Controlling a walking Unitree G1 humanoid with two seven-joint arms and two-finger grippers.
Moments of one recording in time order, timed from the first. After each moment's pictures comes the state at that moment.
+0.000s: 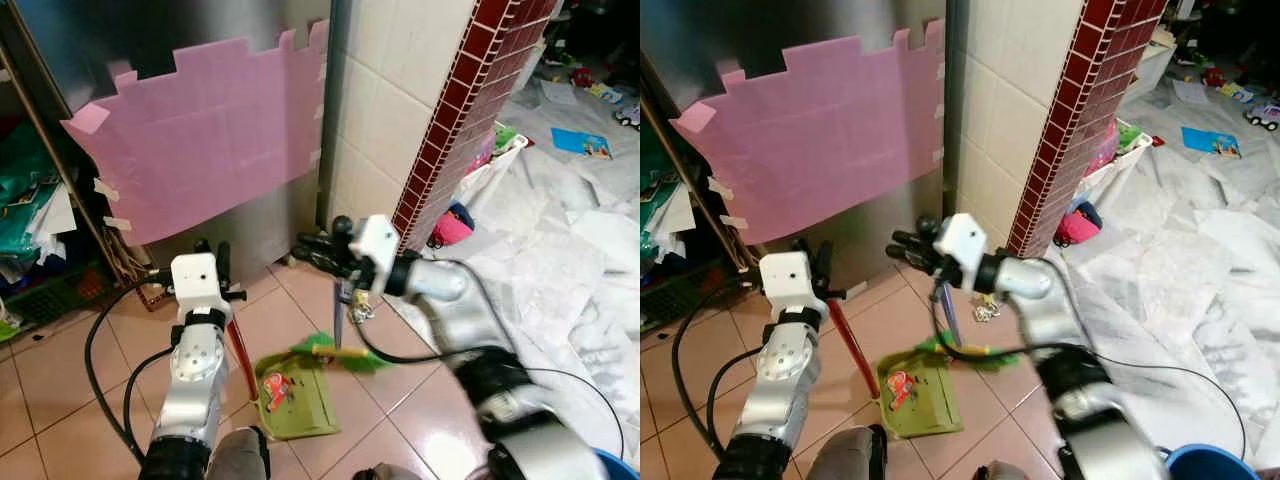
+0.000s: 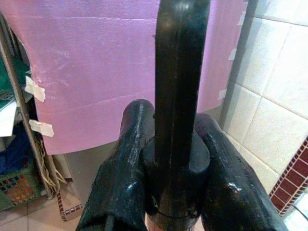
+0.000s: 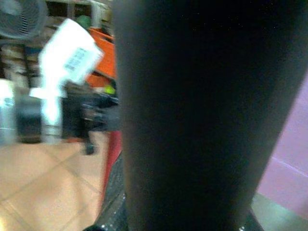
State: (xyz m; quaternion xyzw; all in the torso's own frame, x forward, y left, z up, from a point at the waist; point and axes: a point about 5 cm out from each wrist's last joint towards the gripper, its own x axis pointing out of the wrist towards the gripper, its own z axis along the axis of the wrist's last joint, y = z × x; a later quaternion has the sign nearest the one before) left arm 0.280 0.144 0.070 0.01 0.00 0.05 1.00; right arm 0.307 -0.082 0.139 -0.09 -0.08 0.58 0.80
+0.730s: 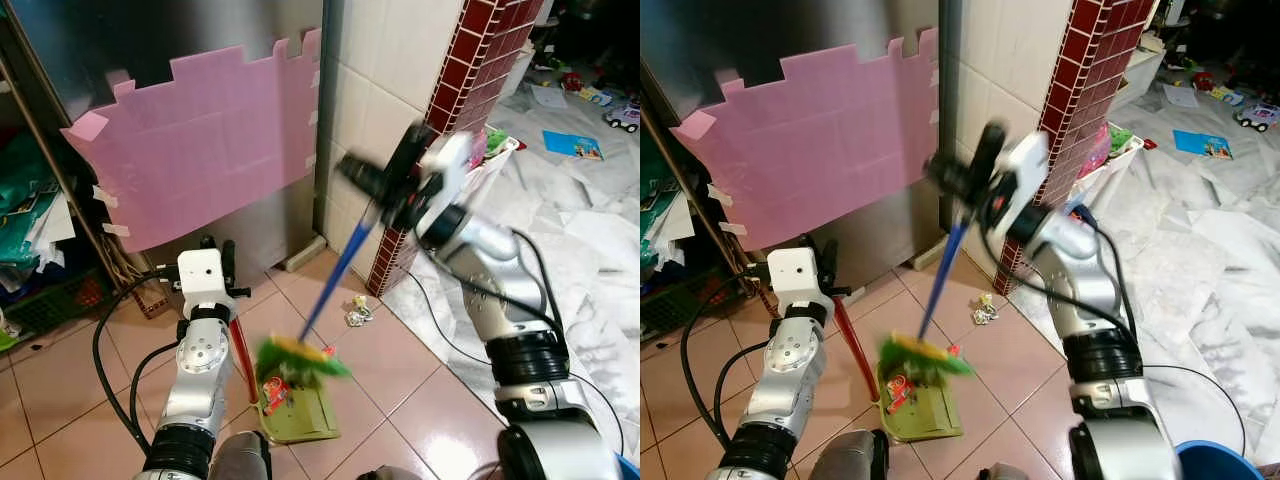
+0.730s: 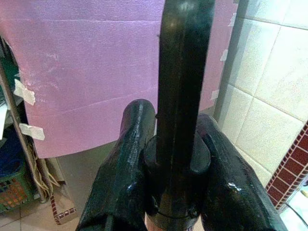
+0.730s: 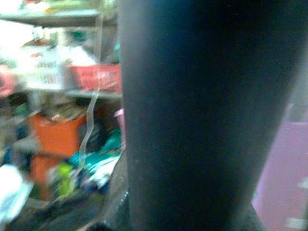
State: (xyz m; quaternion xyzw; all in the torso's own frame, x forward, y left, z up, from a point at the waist) left arm 0.285 0.140 0.066 0.00 0.01 0.05 1.00; right arm 0.329 -0.114 0.207 0.07 -0.15 0.43 0.89
